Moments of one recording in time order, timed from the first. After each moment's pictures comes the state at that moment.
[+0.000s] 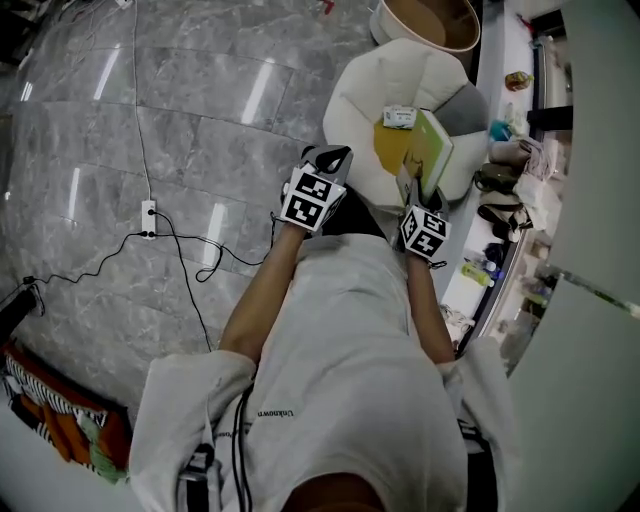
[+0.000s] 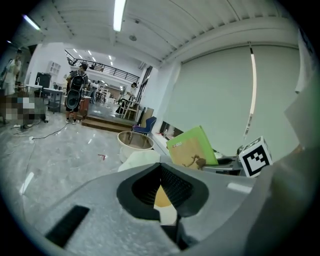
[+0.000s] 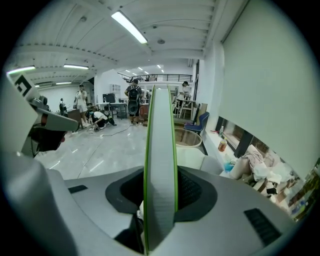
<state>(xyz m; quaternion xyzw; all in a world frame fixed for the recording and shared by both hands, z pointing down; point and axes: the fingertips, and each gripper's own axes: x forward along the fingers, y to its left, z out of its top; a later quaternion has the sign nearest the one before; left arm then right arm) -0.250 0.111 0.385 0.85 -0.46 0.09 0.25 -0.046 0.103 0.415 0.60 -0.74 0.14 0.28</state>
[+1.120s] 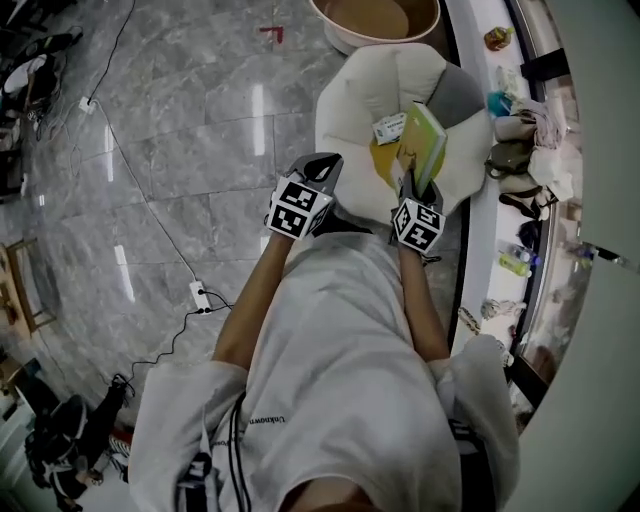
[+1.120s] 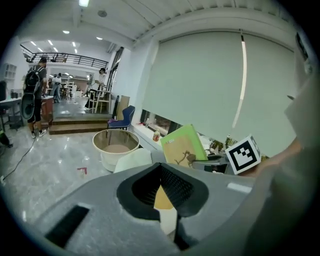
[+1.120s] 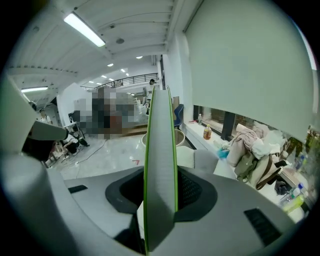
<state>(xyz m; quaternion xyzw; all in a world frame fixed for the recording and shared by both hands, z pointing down) -0.221 -0.094 0.382 0.91 -0.31 0.19 0.21 -0.030 -0.065 0.447 0.71 -0.64 0.24 0.18</state>
